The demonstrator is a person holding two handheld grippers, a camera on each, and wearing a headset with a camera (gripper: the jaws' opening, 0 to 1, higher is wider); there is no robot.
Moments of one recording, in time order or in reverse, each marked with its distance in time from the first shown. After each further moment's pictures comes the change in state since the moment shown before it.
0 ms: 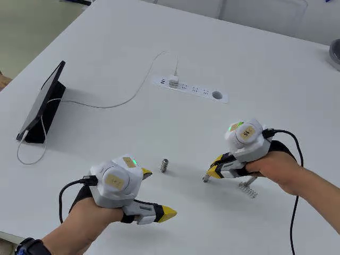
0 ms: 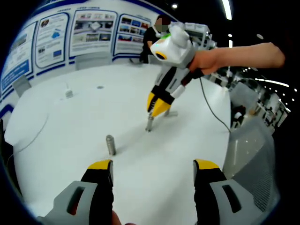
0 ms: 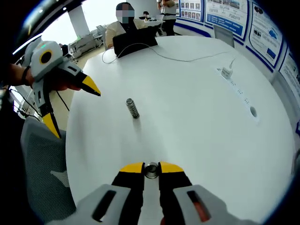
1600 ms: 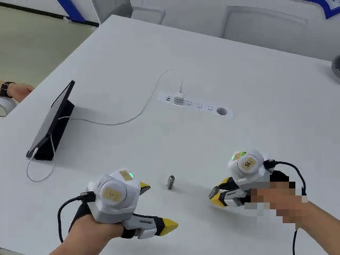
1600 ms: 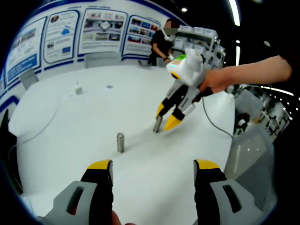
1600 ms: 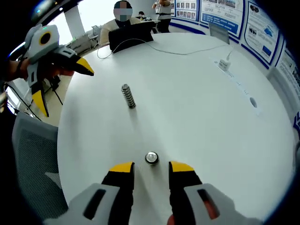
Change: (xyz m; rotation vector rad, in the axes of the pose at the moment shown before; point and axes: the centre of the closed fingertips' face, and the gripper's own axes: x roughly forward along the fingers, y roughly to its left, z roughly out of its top) left arm -0.013 0.011 0.001 -0.065 -0.023 0.041; right arm 0.015 0.002 -0.026 0.027 -0.013 -0.050
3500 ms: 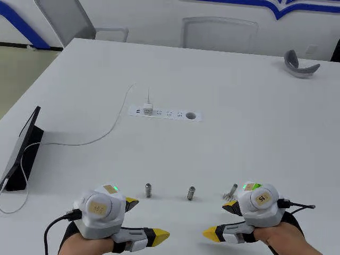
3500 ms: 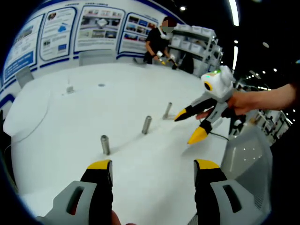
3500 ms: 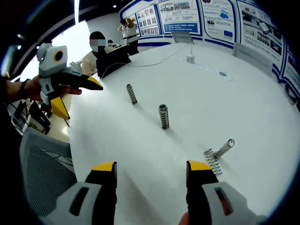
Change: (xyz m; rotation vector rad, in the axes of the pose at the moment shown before) left arm 0.015 -0.025 0.003 -0.013 0.019 -0.041; right arm -0.044 0.042 -0.054 0.336 -0.257 -0.098
